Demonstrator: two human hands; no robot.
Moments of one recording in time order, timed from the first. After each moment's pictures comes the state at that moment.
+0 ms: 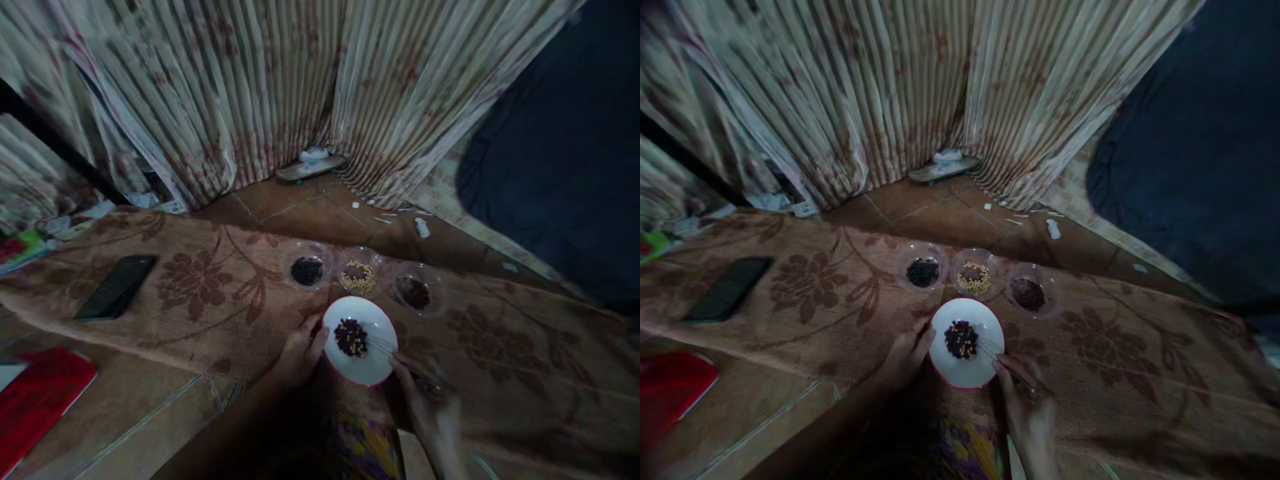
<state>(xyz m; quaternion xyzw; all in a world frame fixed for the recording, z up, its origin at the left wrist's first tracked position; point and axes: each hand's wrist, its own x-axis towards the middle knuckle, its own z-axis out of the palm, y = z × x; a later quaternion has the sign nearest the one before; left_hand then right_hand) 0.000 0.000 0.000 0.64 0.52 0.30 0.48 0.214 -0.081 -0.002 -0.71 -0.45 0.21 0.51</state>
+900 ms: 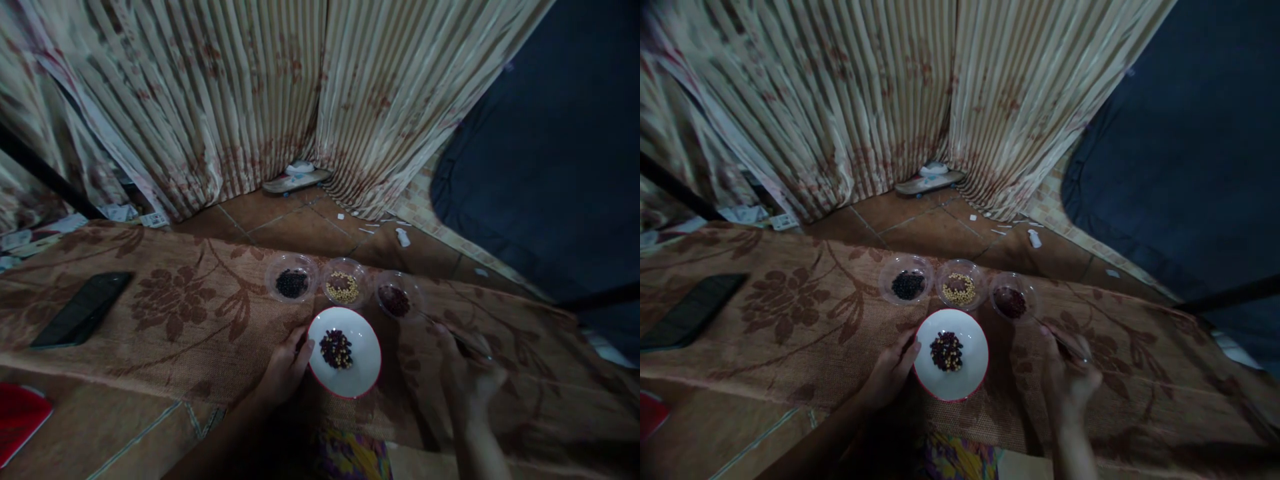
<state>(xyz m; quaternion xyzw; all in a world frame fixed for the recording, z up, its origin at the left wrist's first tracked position) 0.001 0.002 0.000 0.63 0.51 0.32 0.50 0.286 -0.034 0.038 -0.70 -0.43 -0.05 0.57</state>
